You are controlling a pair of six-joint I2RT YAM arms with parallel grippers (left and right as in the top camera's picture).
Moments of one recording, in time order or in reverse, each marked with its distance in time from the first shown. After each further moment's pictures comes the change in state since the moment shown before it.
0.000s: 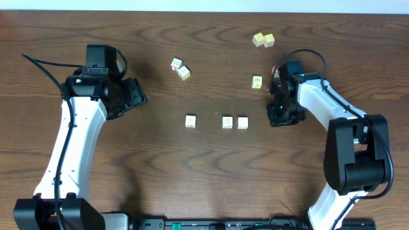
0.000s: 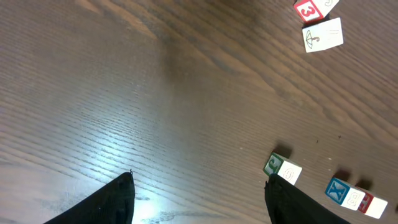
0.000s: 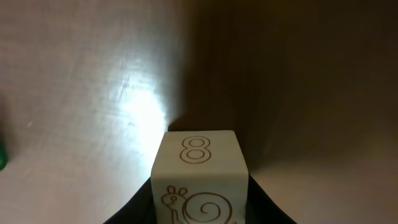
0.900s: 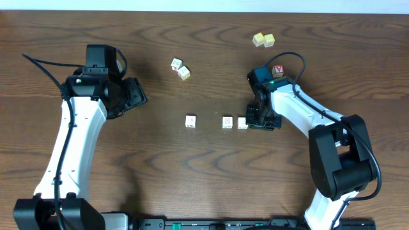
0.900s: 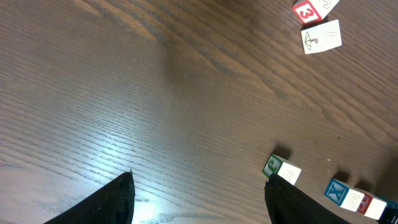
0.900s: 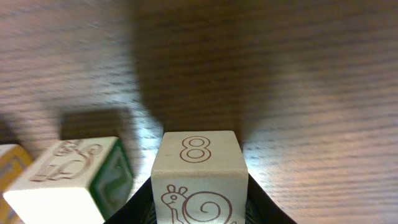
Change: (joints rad) left arm 0.000 0.000 0.000 0.006 0.000 0.000; right arm 0.204 0.000 0.001 0.019 0.041 0.476
